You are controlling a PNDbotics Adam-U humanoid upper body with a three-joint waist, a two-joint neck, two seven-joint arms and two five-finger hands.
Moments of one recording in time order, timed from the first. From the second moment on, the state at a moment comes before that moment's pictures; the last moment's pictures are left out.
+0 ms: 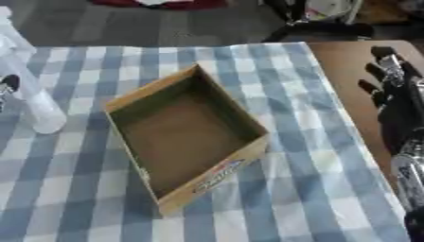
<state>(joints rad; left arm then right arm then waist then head) -0.44 0.64 -0.10 -1.65 -0.02 0.44 0.06 -0.29 -0.44 -0.07 -1.87 -0.44 0.17 -0.27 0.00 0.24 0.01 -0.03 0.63</state>
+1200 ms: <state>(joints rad) -0.53 0.61 -0.10 -1.51 -0.03 0.41 0.11 -0.30 -0.44 -0.06 -1.87 -0.44 0.18 -0.26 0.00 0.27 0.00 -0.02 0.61</state>
